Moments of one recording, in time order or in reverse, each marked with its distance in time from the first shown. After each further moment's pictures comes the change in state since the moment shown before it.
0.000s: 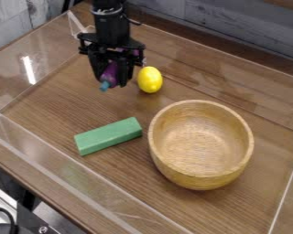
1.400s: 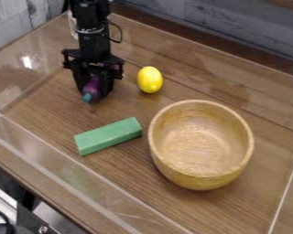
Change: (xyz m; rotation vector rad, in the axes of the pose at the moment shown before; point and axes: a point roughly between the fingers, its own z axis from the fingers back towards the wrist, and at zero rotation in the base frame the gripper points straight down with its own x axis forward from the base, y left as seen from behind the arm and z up) arm 0.006 0.035 -0.034 0.026 0.058 0.058
